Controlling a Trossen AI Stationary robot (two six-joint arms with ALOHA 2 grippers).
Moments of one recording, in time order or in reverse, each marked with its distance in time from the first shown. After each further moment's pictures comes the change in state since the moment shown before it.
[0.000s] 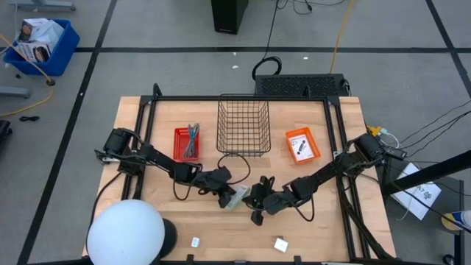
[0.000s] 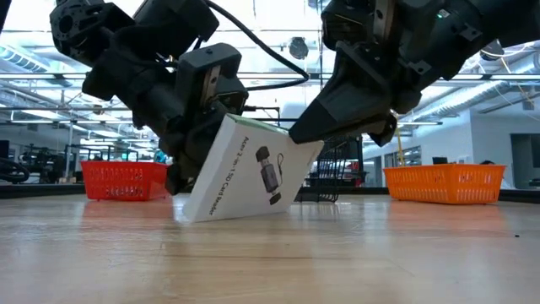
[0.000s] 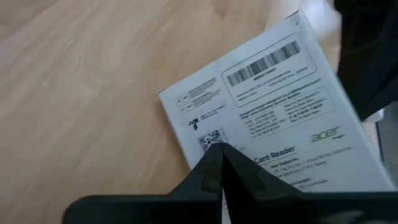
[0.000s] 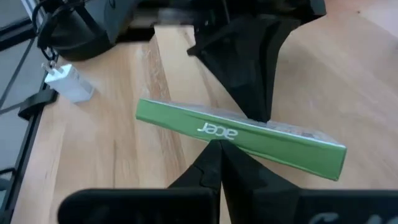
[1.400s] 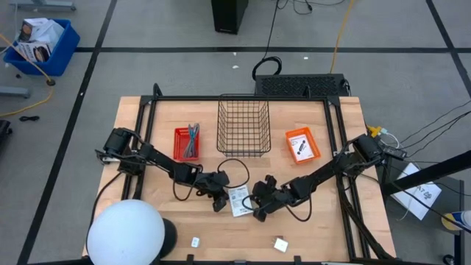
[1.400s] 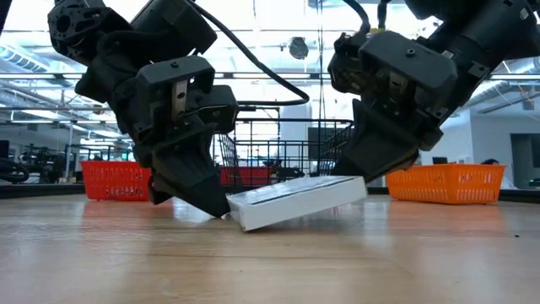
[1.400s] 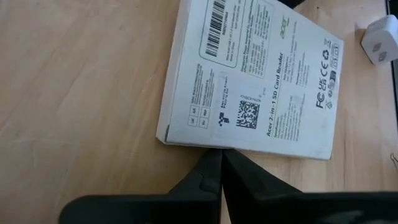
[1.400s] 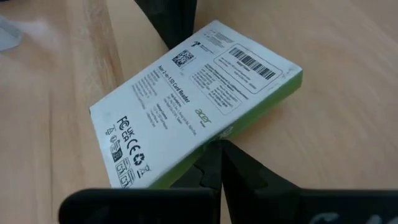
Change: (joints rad) left arm 0.020 0.002 -0.004 -0.110 0.098 0.062; right arm -0.004 0.004 -0.005 -0.114 -0.082 0.109
